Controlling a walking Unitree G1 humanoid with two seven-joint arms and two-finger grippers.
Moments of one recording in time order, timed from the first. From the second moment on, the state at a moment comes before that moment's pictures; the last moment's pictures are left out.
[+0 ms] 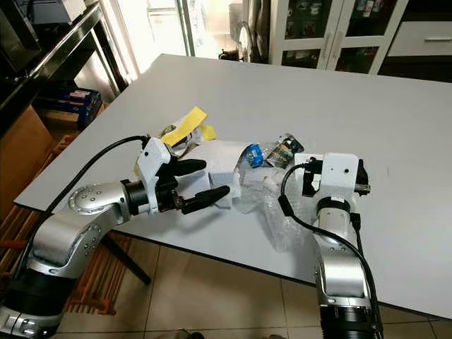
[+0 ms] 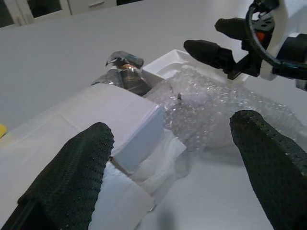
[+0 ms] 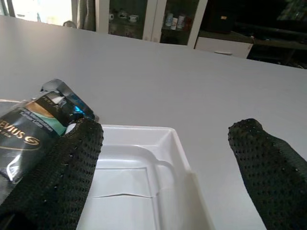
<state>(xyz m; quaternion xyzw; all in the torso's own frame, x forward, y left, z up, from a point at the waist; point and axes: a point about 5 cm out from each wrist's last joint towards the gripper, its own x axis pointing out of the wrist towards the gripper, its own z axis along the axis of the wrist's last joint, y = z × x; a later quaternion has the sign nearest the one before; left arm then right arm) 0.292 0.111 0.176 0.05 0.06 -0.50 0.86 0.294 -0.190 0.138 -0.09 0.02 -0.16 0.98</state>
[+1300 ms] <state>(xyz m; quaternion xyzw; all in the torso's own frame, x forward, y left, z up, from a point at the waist) 0.275 0.108 0.175 0.09 0.10 -0.55 0.82 0.315 -0.205 0.119 -0.03 0.13 -0.18 0.98</state>
